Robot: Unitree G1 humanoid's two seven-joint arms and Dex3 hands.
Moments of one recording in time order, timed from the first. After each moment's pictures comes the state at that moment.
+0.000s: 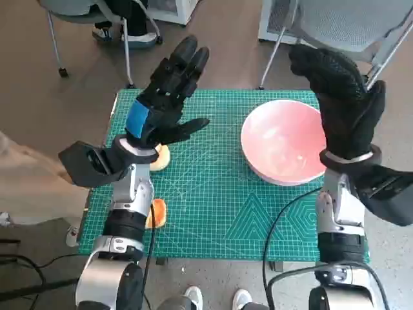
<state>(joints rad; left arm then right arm) -0.82 0.07 0.21 0.76 -0.40 -0.62 -0.75 -0.73 -0.15 -0.18 0.48 0.35 -0.63 0.50</state>
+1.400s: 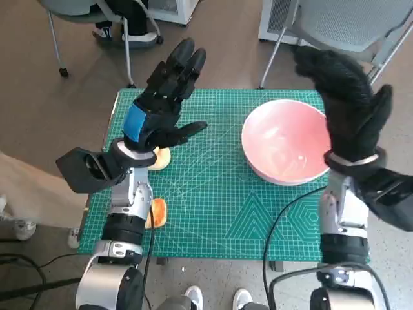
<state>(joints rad) -0.77 0.07 0.21 0.70 -0.39 -0.61 -0.74 -0.73 -0.19 -0.23 0.53 0.36 -0.65 0.53</state>
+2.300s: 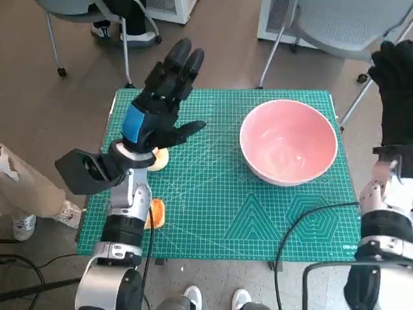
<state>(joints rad) -0.77 0.07 0.21 0.69 -0.39 -0.61 -0.72 -0.96 -0.41 -0.38 1.21 0.30 -0.63 0.34</state>
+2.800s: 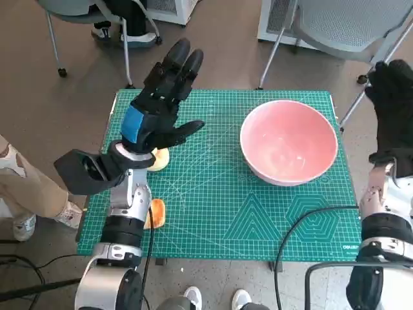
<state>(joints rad) -0.76 0.07 0.21 0.67 -0.41 -0.59 -0.73 -0.95 -0.41 -0.38 1.28 0.24 -0.52 0.24</state>
